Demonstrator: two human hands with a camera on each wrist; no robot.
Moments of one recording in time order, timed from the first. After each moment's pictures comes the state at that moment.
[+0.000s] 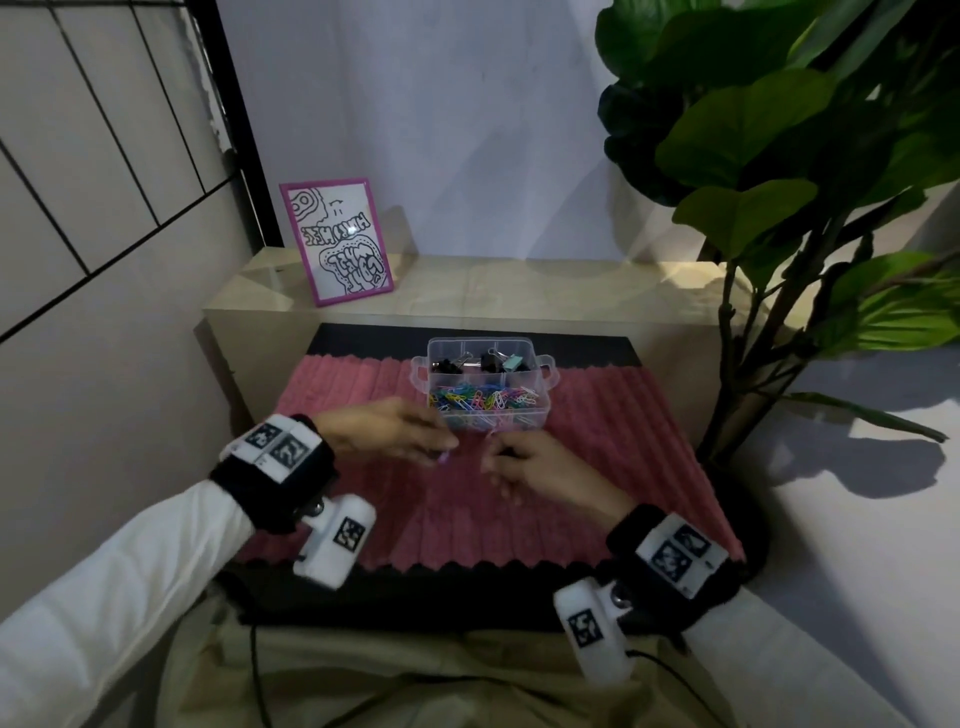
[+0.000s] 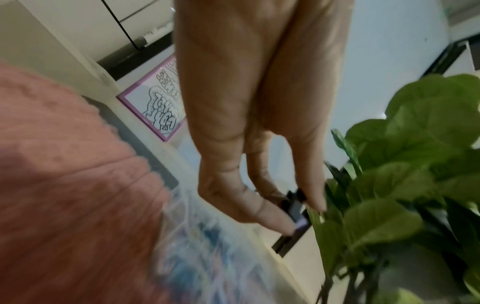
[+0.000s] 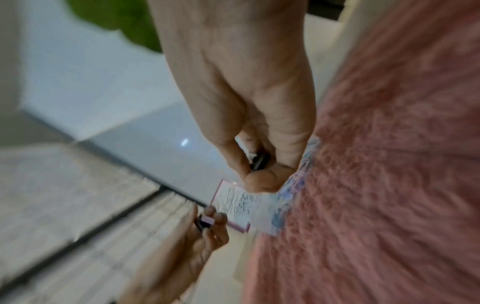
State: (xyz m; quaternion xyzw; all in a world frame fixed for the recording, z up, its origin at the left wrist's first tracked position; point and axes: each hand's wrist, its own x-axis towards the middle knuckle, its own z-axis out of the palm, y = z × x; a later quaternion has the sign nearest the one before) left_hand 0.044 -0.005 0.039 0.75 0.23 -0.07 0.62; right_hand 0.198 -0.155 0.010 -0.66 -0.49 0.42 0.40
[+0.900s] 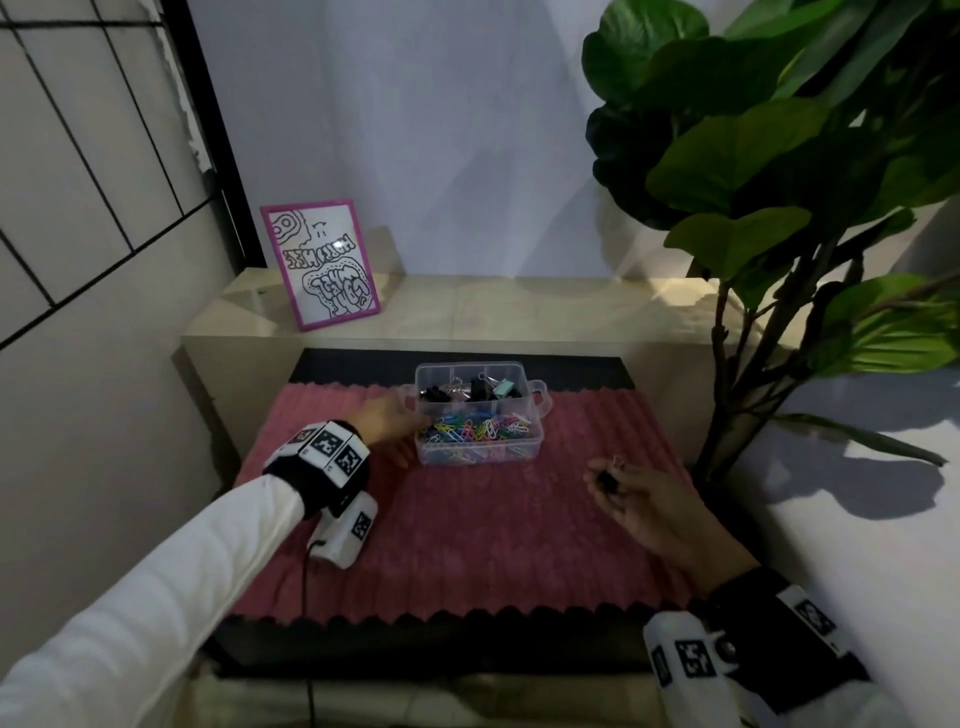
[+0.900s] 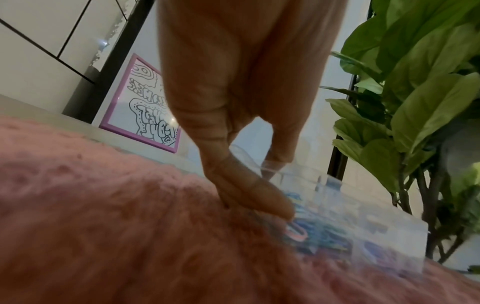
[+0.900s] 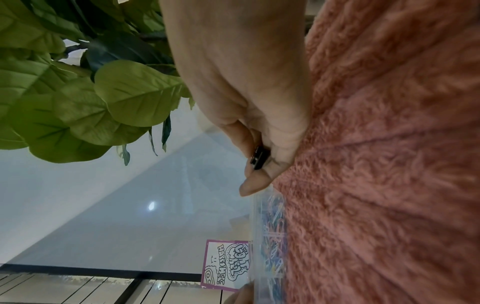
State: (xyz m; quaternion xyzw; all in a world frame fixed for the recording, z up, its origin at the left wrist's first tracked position) left_hand 0.096 0.032 0.027 0.78 0.45 0.01 0.42; right_hand 0.277 -0.208 0.003 -0.49 -0.02 0.51 0.71
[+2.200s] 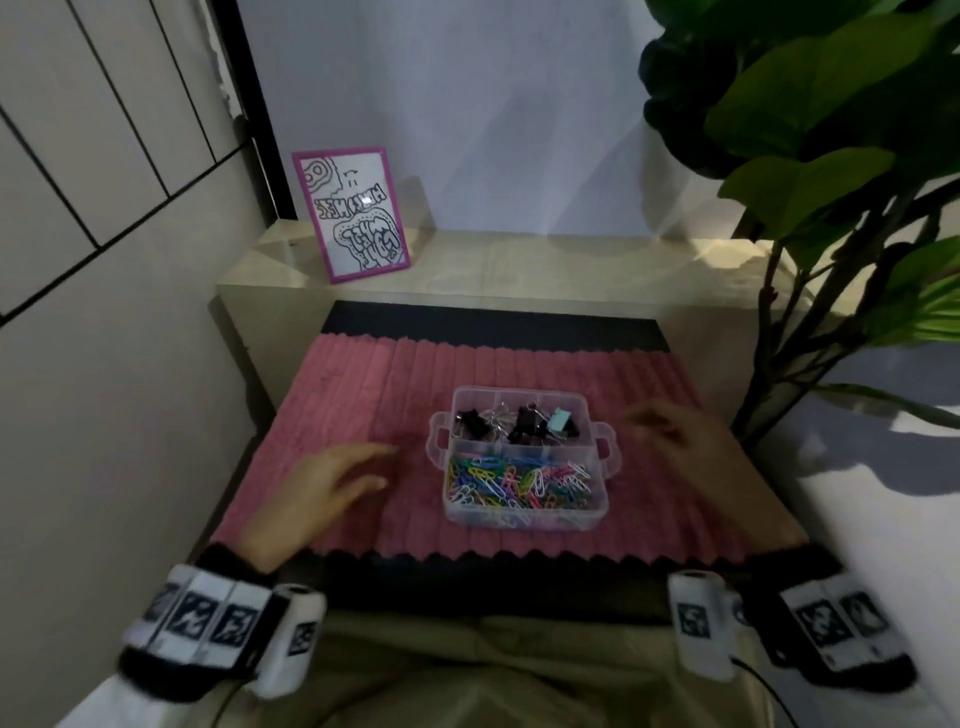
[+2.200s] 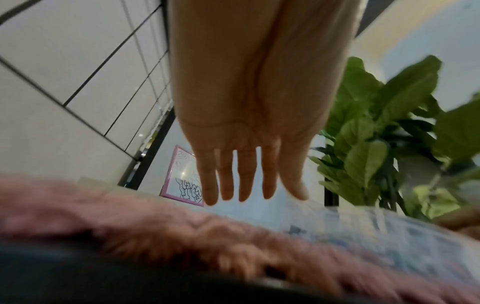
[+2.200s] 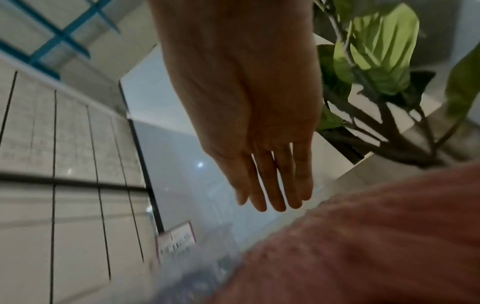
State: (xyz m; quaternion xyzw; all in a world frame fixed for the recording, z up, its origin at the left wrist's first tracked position) left_hand -0.044 -0.036 0.002 0.89 0.34 0.11 0.30; right_hand 0.278 -0.218 0.019 -0.77 -0.51 0.11 0.35
